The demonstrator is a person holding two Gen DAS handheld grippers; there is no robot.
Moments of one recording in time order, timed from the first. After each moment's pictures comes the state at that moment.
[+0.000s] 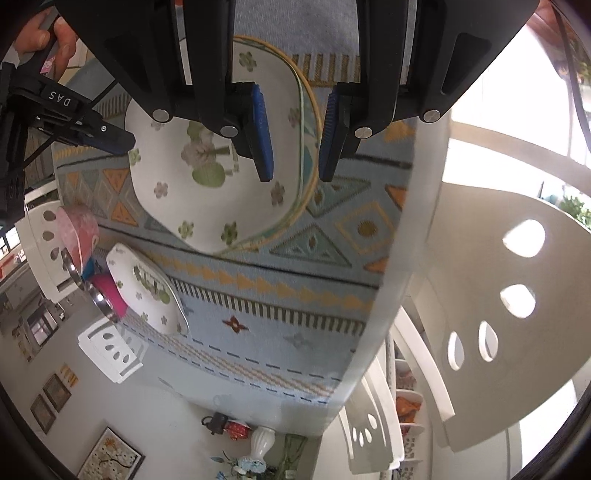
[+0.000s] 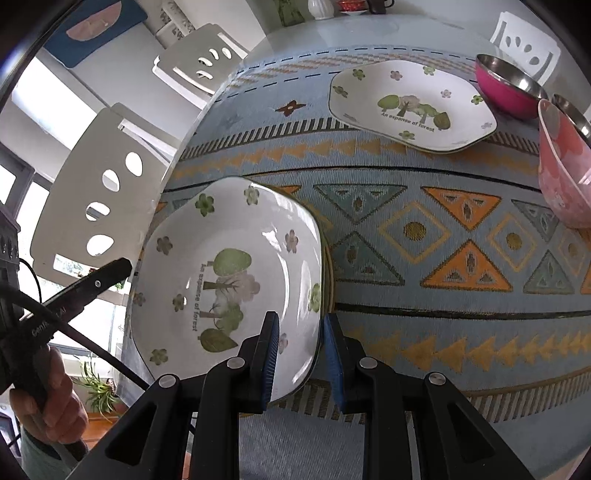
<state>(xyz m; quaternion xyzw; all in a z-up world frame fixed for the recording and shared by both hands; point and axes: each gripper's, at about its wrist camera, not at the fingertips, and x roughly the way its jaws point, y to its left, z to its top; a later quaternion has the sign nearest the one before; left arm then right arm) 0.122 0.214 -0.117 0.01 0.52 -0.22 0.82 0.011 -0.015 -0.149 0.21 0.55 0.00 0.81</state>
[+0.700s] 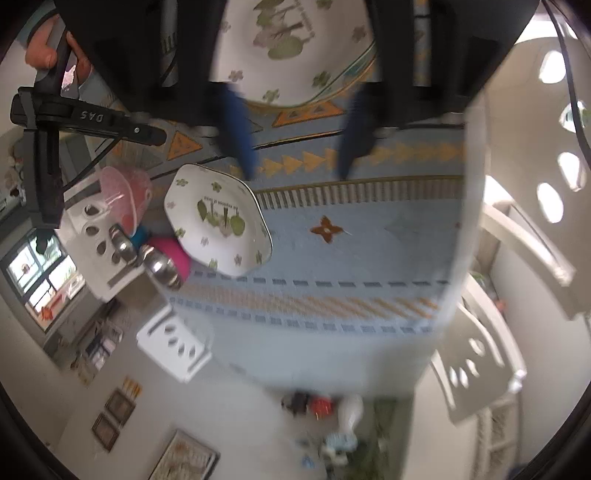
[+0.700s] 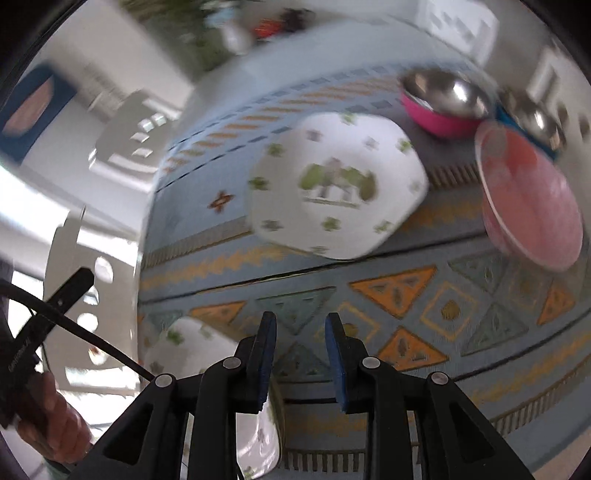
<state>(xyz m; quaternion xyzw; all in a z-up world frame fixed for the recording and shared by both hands) 0.212 0.095 -0.067 0.04 0.49 -0.35 0.80 0.059 -0.117 -0.127 0.34 0.53 -0.12 0.77</state>
